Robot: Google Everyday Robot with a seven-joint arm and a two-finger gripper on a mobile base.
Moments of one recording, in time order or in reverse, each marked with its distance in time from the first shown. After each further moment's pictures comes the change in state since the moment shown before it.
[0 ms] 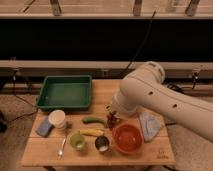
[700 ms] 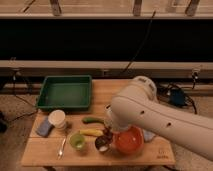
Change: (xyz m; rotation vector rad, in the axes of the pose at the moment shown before) arm -0.051 0.031 0.013 -0.052 -0.021 -0.041
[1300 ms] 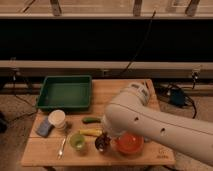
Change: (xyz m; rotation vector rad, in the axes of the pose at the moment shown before) arm -0.020 0.000 0.011 -0.020 -0.013 -0.035
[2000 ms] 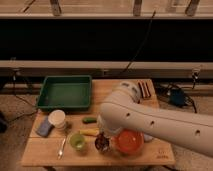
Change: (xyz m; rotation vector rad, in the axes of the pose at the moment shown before) arm 0.001 -0.010 0.024 -0.041 -0.021 -0.010
